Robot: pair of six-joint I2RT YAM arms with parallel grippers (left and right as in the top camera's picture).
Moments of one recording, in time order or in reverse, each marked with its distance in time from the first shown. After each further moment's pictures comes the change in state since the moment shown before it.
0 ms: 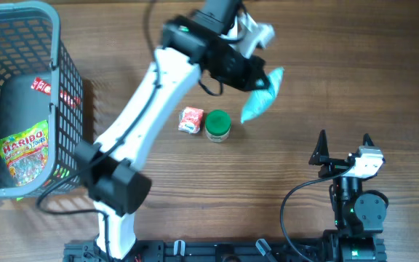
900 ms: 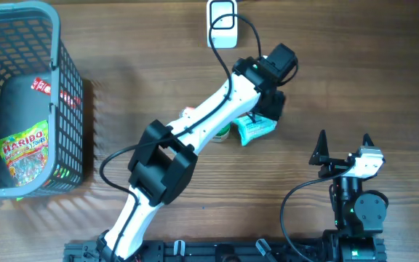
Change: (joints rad) left arm -0.214 0.225 -0.080 0.140 -0.660 -0.324; right arm 0.000 0.000 0.000 0.000 0.000 0.000
